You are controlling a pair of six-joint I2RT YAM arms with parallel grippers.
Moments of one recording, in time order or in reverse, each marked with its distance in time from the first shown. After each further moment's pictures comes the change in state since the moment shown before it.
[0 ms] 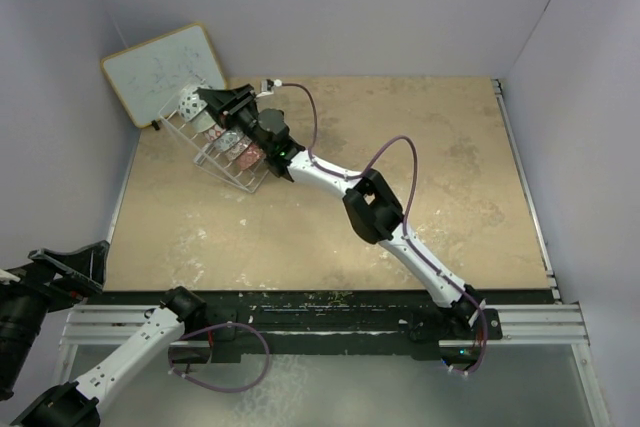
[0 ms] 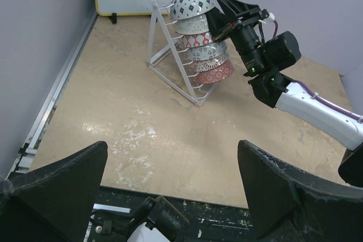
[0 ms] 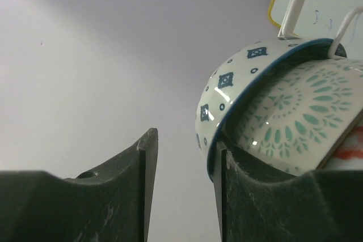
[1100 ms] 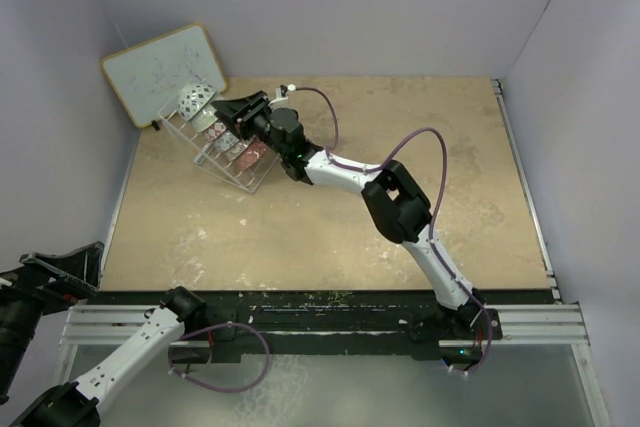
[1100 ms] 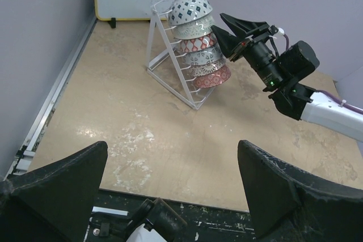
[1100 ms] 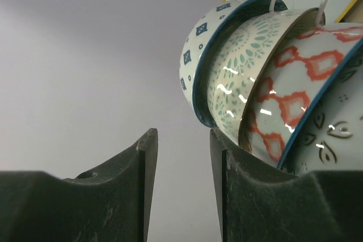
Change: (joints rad) left arm 0.000 -0.002 0.026 0.000 -0.006 -0.002; right arm -0.014 -0.317 -0.469 -0.056 -0.027 -0.001
